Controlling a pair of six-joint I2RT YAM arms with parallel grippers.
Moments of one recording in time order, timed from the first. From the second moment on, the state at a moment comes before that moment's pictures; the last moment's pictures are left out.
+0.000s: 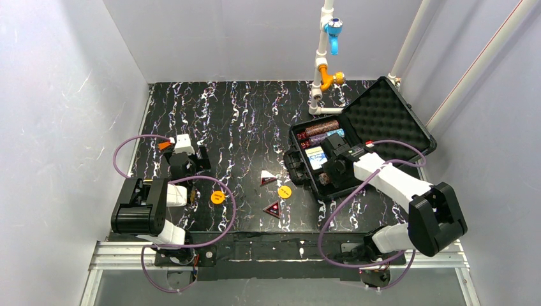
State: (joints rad) left arm -0.02 1.50 0.27 0.88 -0.14 -0.07; right arm 0.57 1.36 0.89 -0.81 0.35 1.56
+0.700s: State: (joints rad) left arm -0.02 1.50 0.27 0.88 -0.14 -0.07; right arm 0.49 1.44 0.88 -0.73 0.29 1.54
